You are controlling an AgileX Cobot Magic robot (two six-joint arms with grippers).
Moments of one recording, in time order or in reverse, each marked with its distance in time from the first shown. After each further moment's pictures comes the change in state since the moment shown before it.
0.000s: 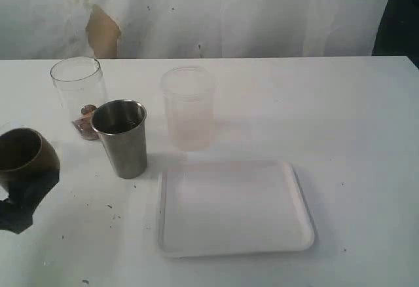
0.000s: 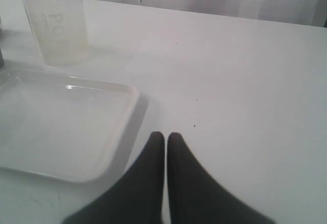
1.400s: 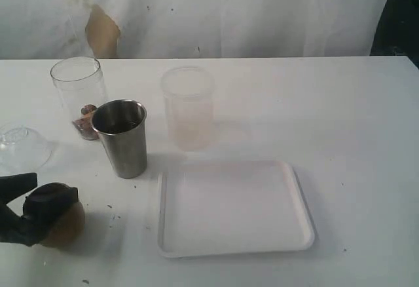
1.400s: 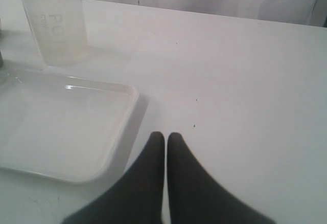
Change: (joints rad) left arm 0.000 0.228 0.004 0.071 -0.142 -0.052; right arm 0.002 0.000 0.000 0.000 0.000 0.000
